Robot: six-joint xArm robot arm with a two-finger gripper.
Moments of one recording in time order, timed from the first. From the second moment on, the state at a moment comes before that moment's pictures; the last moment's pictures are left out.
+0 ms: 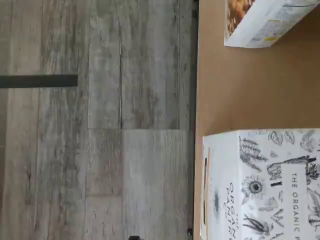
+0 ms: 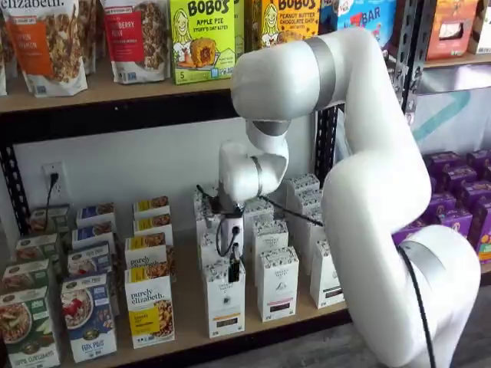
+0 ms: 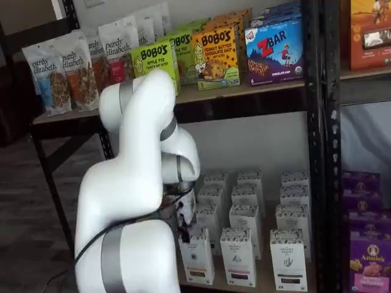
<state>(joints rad) 0.28 0.83 -1.34 0.11 0.50 -1.38</state>
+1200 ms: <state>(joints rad) 0.25 1.00 -1.64 -0.02 0.70 -1.30</state>
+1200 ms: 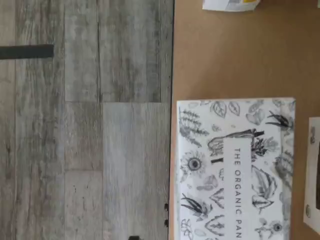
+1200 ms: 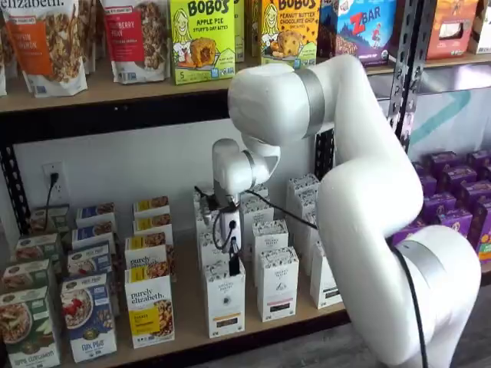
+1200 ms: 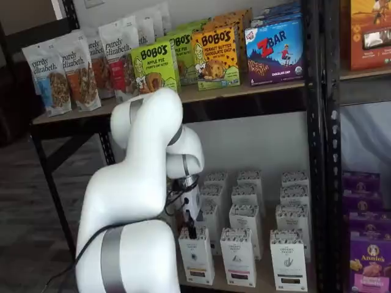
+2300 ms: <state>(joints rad) 0.26 1.12 -1.74 -0.04 0.69 -1.27</state>
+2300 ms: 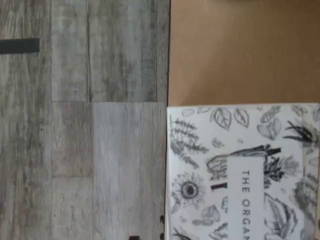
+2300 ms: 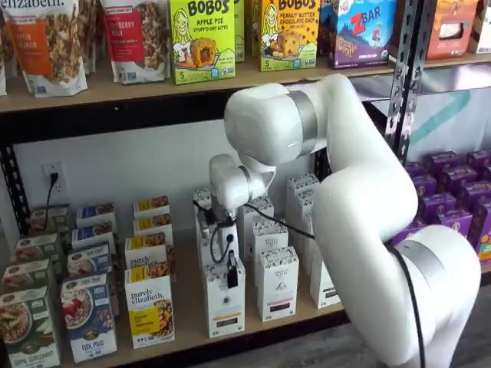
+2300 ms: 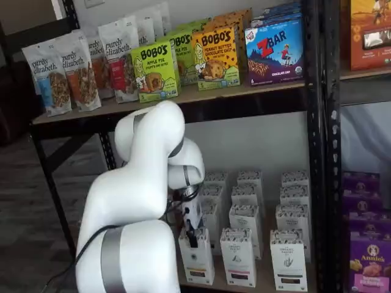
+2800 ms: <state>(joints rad) 0.27 1.17 -1.77 -0.05 0.64 -1.26</state>
